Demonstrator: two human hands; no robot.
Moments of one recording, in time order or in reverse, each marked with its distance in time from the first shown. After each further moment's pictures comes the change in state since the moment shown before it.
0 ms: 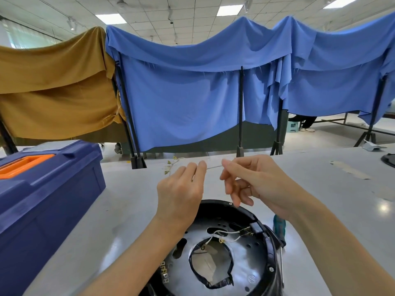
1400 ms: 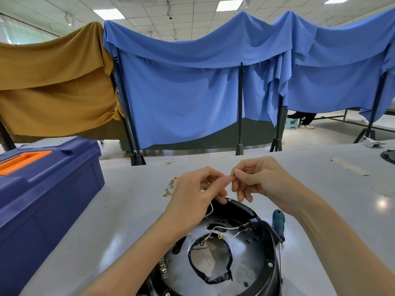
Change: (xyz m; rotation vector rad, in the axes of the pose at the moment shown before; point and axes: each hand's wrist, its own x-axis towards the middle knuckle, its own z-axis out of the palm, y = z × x) left_hand 0.003 0.019 -0.013 -1.130 -0.568 -0.650; right_hand 0.007 0.026 -0.026 -0.041 0.010 0.047
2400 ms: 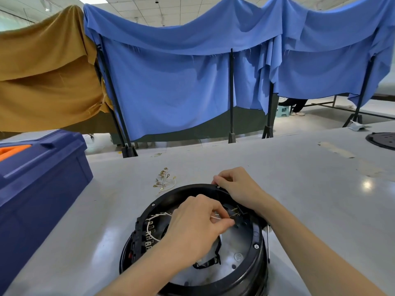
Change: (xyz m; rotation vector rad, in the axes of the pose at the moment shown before) left_hand -0.041 -0.004 0.029 0.438 -0.237 -0.112; right_hand 0.010 0.059 0.025 -0.447 0.175 0.117
